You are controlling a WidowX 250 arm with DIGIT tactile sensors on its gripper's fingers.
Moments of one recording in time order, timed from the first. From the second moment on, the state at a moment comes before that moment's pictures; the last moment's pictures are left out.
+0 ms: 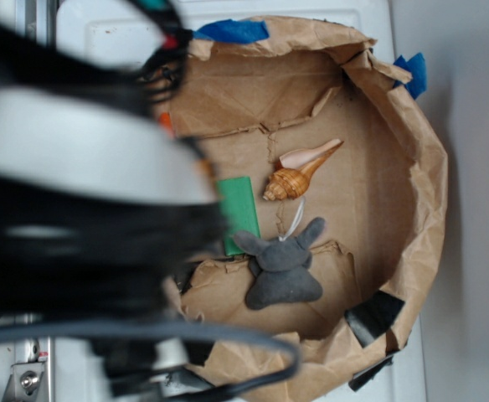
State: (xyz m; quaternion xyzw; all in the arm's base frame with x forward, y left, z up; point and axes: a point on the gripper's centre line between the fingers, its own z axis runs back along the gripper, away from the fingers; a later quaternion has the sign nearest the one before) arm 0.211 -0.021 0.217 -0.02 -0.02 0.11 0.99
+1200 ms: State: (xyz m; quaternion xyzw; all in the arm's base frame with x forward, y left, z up) arm 0.225 0.005 0.164 0.09 -0.02 0.46 0.88
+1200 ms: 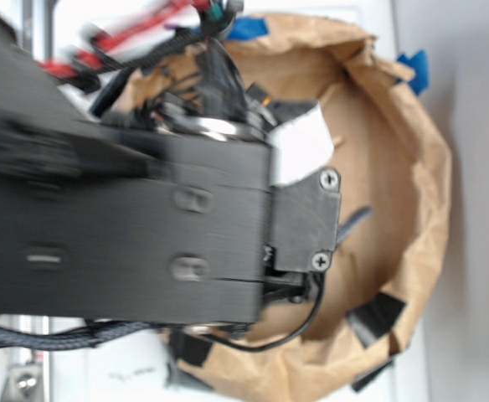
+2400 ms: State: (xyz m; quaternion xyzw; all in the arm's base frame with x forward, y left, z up) arm 0.242 0.026 0.128 0.09 0.00 0.61 0.78
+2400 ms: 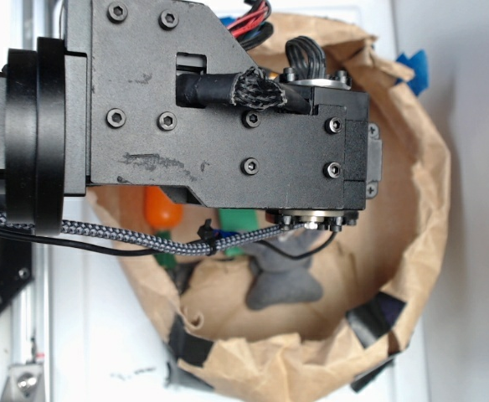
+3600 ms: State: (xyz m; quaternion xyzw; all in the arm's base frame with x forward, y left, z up) arm 0.205 0.018 0.094 0.07 -0.02 0.45 0.89
